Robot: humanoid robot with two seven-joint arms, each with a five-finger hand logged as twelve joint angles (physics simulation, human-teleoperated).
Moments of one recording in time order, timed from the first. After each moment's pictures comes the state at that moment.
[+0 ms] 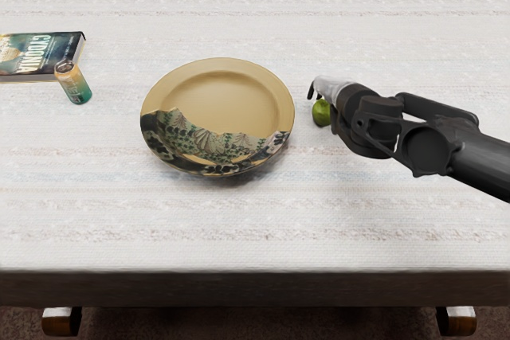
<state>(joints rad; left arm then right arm) -0.07 0.00 0.18 -0.18 -0.09 -0.07 0.22 1.14 -0.17 0.16 0.92 -1.31 0.05 -0.61</state>
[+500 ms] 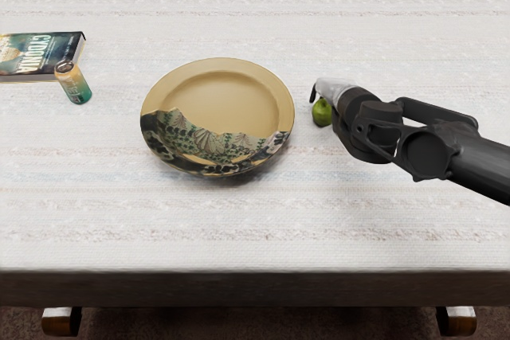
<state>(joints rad) -0.07 0.00 0.18 -0.18 -0.09 -0.07 0.22 1.14 -0.17 0.14 0.92 -1.31 0.01 -0.61</state>
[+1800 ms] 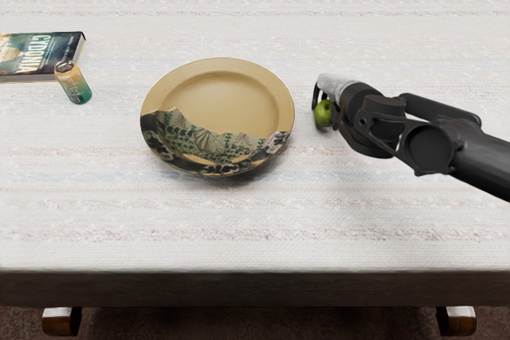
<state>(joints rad) -0.06 0.00 0.18 -0.18 -0.10 -0.07 0.22 1.14 -0.18 0.17 0.91 -1.28 0.02 -0.61</state>
